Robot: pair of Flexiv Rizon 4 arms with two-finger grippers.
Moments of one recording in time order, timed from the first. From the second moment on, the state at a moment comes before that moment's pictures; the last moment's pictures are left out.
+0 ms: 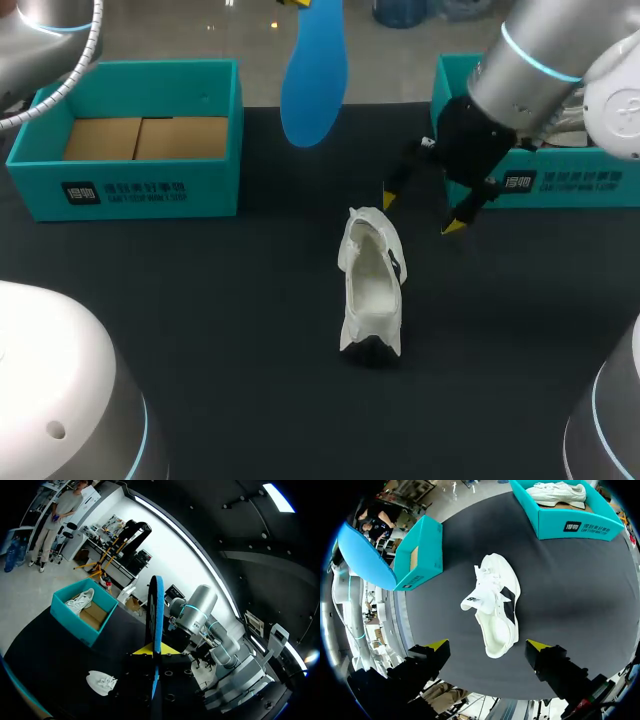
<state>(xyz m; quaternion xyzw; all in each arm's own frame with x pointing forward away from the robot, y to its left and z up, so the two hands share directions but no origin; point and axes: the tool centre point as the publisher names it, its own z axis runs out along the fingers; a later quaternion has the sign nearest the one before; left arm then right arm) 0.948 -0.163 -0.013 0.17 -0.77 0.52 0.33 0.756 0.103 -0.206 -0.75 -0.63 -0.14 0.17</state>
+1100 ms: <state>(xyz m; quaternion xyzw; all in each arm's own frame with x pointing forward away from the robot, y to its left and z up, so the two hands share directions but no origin) 0.948 -0.163 -0.013 0.17 -0.77 0.52 0.33 0.769 0.131 -0.167 -0.69 -0.51 -0.34 0.40</state>
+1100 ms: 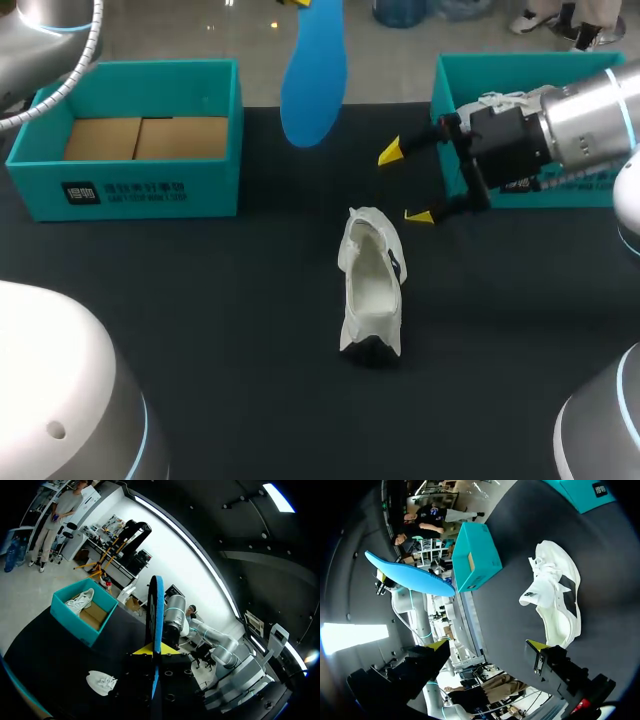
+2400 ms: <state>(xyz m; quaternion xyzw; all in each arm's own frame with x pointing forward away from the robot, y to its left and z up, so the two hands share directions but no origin) 0.948 -0.163 -0.013 0.17 -0.77 0.52 0.33 0.785 0.175 -0.139 -0.68 -0.47 -0.35 0.44</state>
